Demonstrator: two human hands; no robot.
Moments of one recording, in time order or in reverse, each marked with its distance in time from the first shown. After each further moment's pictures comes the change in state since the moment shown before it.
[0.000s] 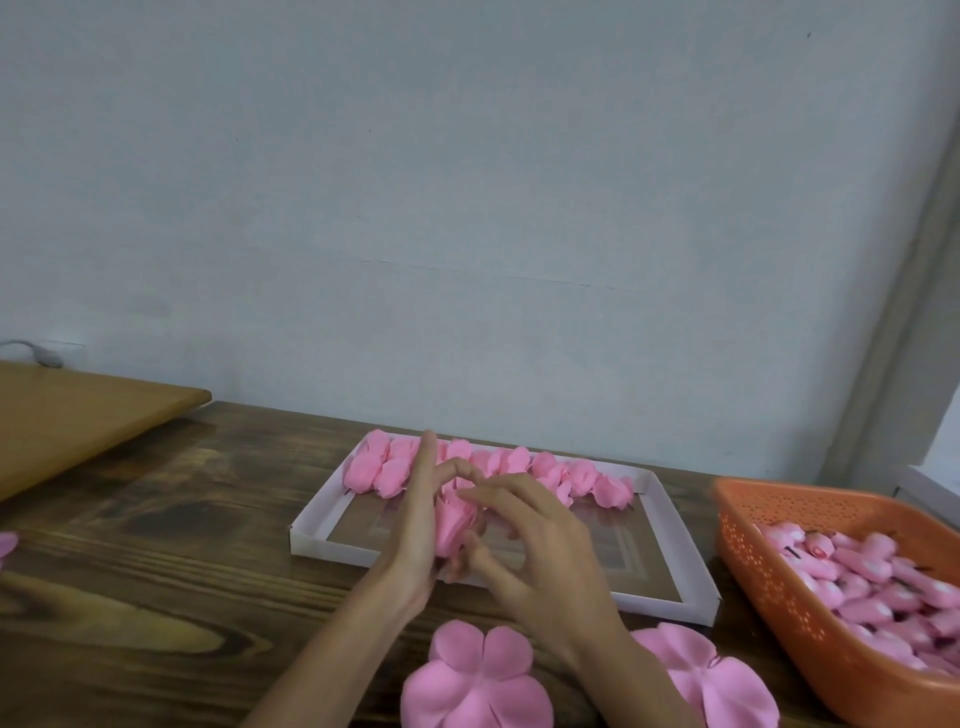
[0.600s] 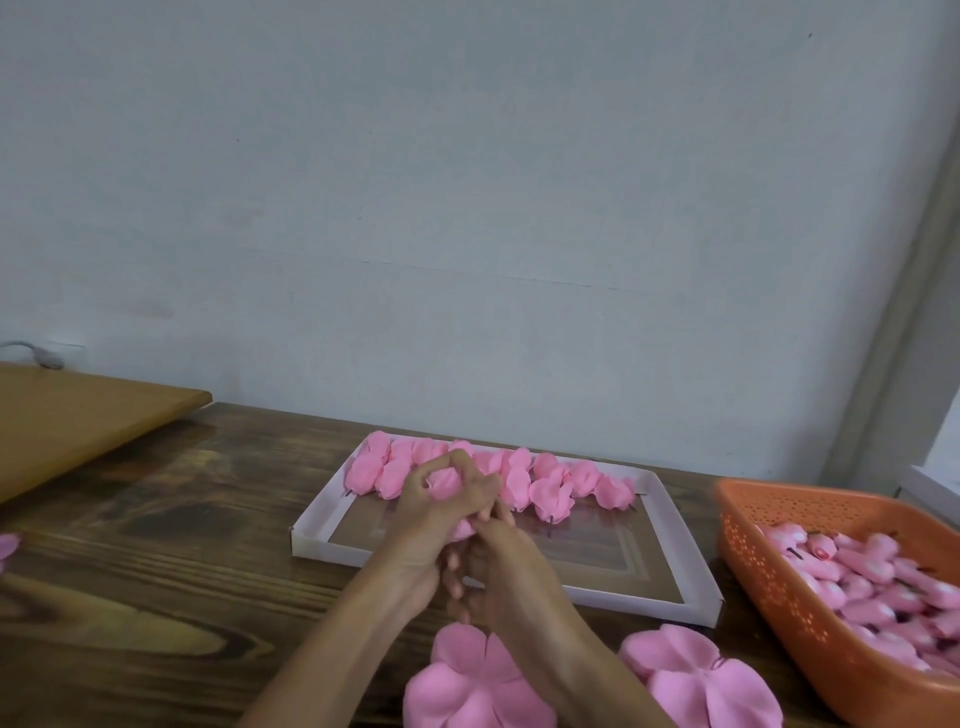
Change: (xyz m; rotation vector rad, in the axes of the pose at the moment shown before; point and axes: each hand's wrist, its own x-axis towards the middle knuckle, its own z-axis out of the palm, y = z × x) left_hand -0.012 0.013 0.003 -0.033 -0.187 0.173; right_hand 0.002 -0.023 0.037 1.047 -0.108 0.674
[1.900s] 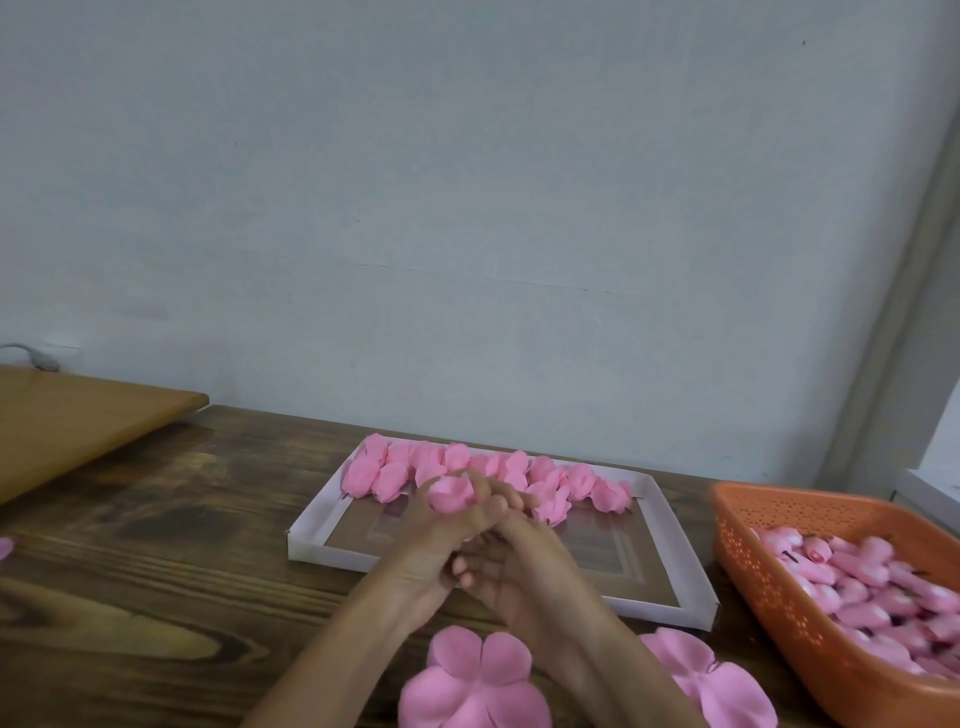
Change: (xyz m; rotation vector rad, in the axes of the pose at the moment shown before) left_hand -0.001 -0.007 0.002 -0.069 -0.170 -0.020; right_hand 0.004 -0.018 -0.012 0.287 -0.011 0.114
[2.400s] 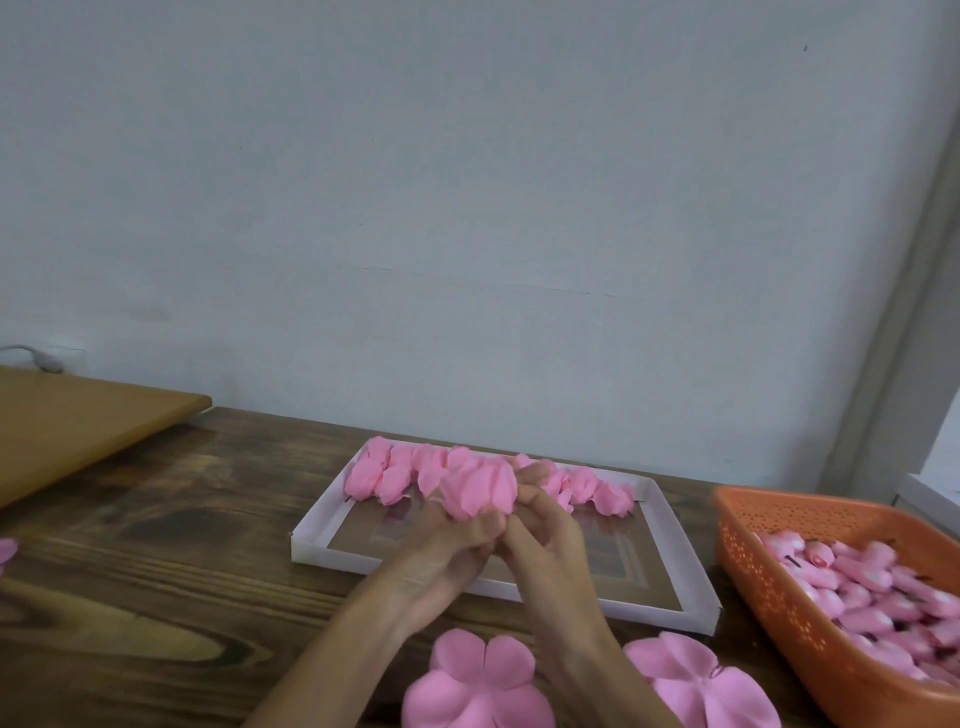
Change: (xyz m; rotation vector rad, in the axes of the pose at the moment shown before) left_hand 0.001 -0.001 -0.001 -0.137 -0.093 0.055; right_hand 0.004 0.008 -0.013 -0.238 0.099 -0.422
